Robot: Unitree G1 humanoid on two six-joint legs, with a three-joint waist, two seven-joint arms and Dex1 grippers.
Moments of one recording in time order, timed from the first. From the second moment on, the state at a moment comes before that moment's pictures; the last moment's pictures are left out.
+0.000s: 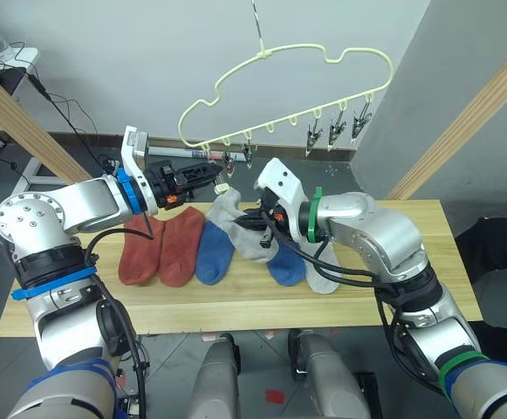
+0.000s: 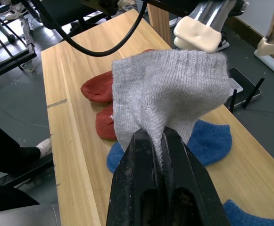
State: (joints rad) left arm -0.82 0.52 0.55 0.23 -1.31 1.52 -0.08; right arm -0.82 -0.24 0.33 -0.20 0.30 1.01 0.70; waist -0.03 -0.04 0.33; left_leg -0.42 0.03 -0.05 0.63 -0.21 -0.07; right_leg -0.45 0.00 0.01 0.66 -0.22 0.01
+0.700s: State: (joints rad) left arm -0.81 0.52 0.55 0.21 -1.31 1.52 -0.08; right arm -0.85 -0.21 0.30 -0.16 0.33 1.03 0.67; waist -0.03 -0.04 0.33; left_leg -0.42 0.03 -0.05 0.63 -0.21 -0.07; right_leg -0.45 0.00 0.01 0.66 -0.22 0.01
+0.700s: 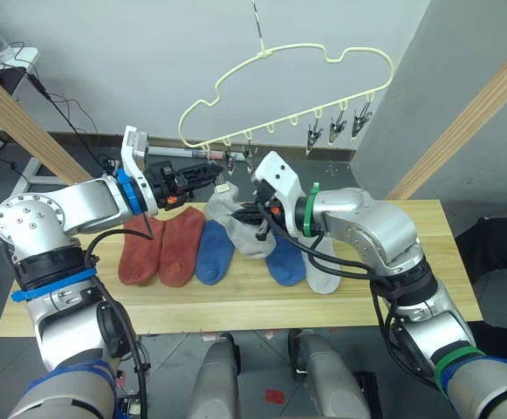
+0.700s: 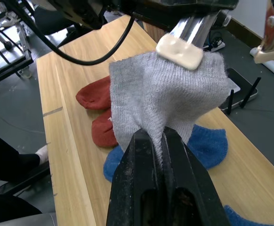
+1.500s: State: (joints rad) left arm -0.78 0.52 0.52 0.17 -1.31 1.48 -0.13; right arm -0.88 -0.19 0.29 -0.13 0.34 1.04 0.64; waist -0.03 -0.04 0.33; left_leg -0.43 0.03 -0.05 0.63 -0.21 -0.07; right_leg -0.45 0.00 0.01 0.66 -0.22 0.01
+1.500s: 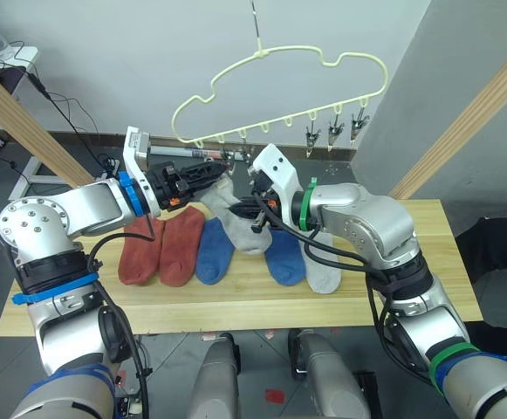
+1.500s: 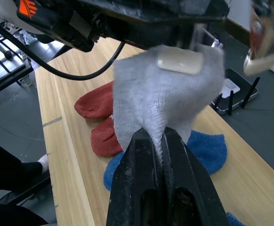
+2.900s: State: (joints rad) left arm -0.31 0.39 0.10 -0.40 -0.39 0.47 -0.21; right arm -0.64 -0.29 0.03 -0.44 0.53 0.84 0.59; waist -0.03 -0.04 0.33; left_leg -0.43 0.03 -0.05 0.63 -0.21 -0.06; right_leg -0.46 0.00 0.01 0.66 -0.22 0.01
